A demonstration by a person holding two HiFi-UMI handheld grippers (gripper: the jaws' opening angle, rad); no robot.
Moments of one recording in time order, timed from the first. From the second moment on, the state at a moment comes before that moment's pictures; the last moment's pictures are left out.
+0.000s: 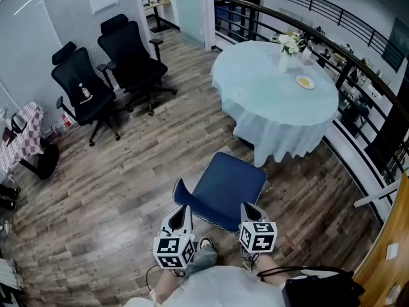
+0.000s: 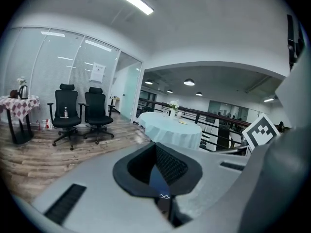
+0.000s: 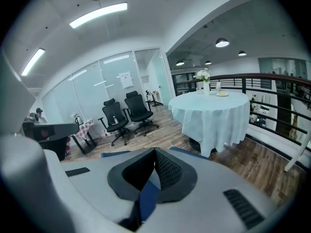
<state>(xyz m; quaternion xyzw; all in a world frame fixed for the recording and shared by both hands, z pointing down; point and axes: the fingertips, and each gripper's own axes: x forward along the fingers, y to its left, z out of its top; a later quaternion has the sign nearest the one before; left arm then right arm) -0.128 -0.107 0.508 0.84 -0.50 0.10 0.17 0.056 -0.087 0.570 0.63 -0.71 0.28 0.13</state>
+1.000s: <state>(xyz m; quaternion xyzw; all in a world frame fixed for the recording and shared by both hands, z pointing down) -0.098 -0.177 0.566 0.87 -0.41 0.14 0.23 0.038 -0.125 0.602 0.61 -0.70 0.34 0.15</state>
